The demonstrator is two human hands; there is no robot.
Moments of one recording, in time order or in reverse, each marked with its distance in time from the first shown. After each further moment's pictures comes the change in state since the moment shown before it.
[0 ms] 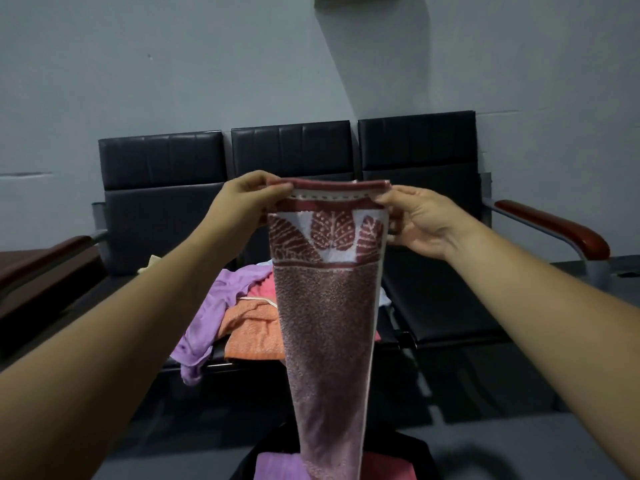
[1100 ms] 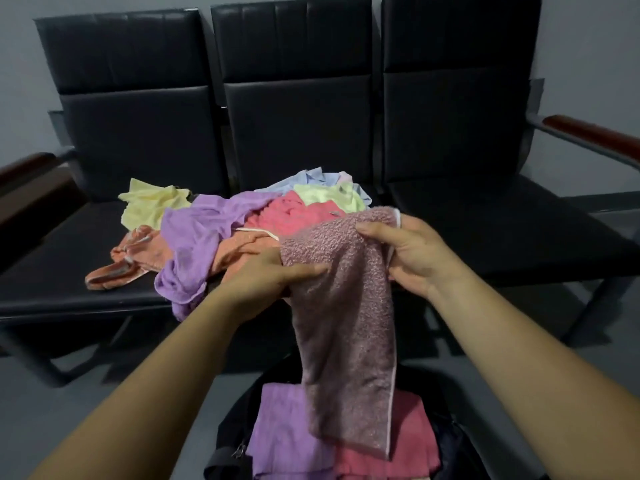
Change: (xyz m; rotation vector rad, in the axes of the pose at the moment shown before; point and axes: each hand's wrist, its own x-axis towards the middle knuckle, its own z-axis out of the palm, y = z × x) left_hand -0.062 -0.187 0.027 -0.221 -0.241 -0.552; right_hand 0.024 0.181 0.013 0.197 0.081 0.140
